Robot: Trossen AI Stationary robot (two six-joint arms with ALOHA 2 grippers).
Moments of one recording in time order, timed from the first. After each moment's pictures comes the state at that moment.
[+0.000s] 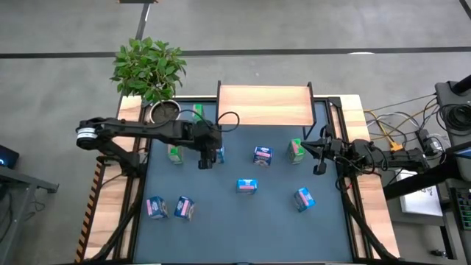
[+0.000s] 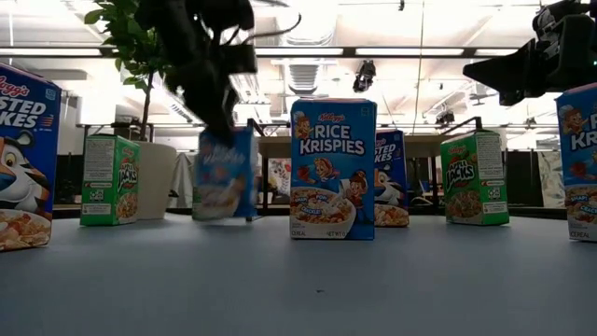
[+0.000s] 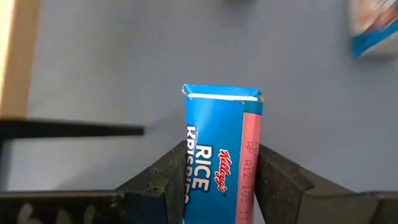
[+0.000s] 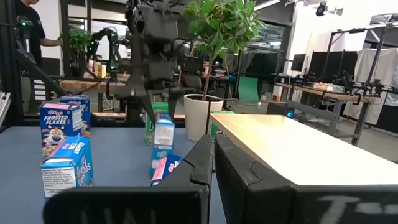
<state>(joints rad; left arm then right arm) 0.12 1.48 1.08 -0.65 -0.10 0.14 0.01 0.02 0.01 0.13 0.24 -0.15</state>
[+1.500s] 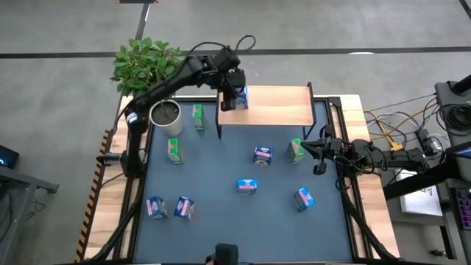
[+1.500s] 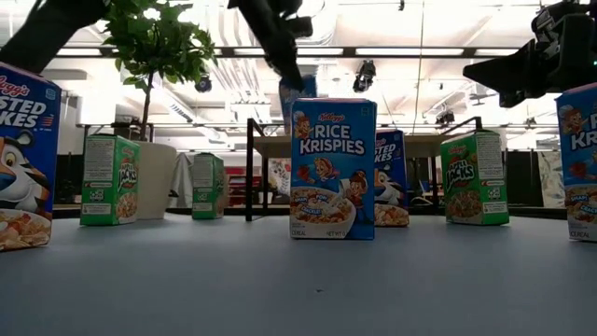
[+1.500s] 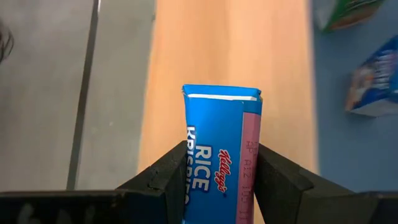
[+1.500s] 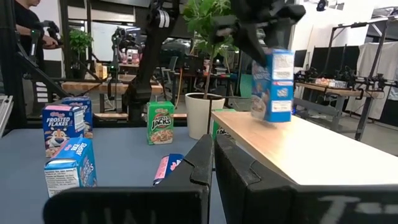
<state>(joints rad) 0.51 2.01 2.25 -1.15 0.02 0.52 0.01 0.02 0.01 0.12 0.24 -0.12</state>
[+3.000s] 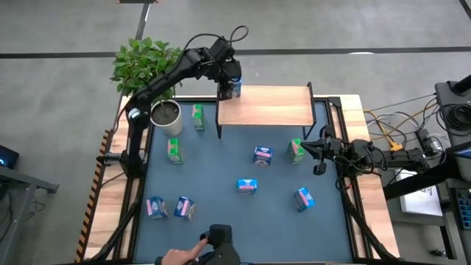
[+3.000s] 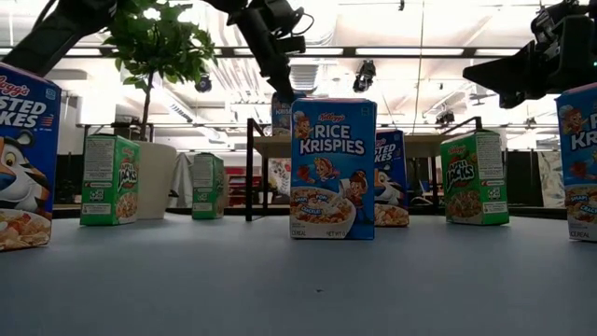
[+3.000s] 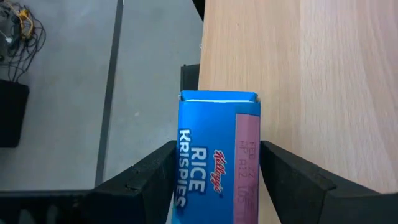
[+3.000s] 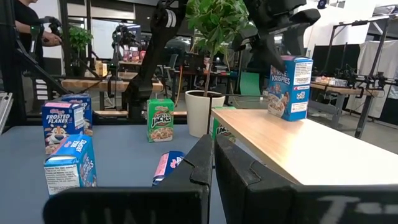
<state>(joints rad) 0.60 2.05 2.26 -1.11 -0.02 0.64 0.01 0.02 0.01 0.11 0.24 -0.12</state>
